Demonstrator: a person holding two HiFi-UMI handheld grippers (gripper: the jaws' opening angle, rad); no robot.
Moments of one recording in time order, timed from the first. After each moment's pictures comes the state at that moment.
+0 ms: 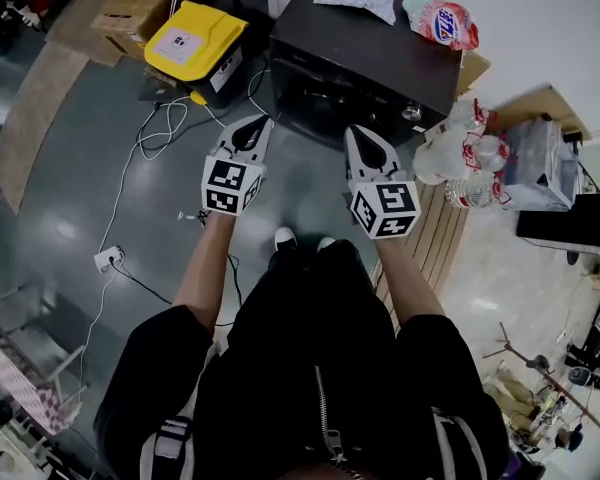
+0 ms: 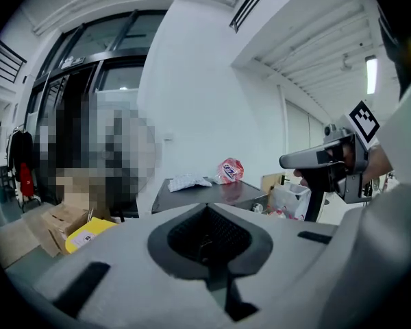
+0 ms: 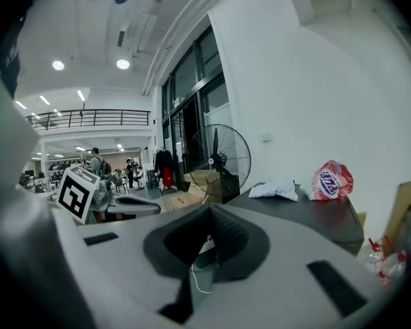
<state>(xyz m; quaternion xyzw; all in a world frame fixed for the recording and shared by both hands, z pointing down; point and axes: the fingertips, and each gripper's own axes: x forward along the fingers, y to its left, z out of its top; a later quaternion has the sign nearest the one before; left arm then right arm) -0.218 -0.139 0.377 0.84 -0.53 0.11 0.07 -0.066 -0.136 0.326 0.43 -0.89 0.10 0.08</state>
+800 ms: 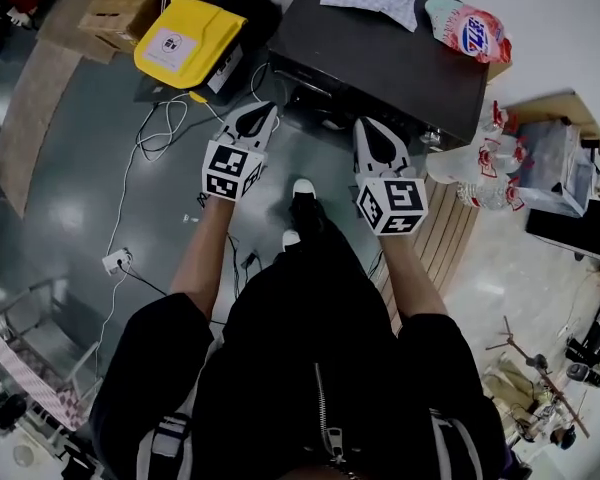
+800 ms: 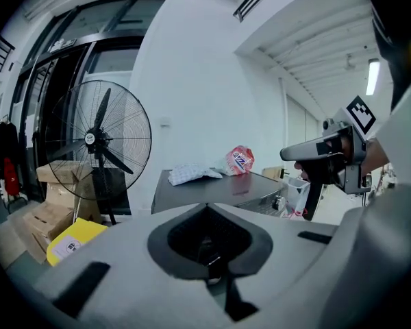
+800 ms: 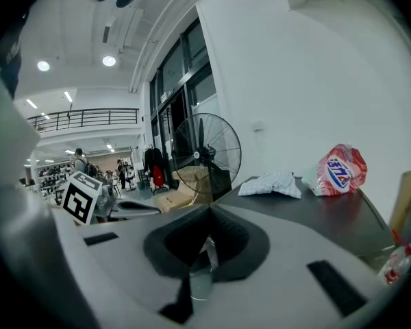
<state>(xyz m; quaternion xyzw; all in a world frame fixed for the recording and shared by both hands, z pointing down) -0.241 -0.288 0.437 0.85 -0.49 0.13 0.09 -0.083 -0.278 0.373 0.45 -0.88 0.13 0.09</state>
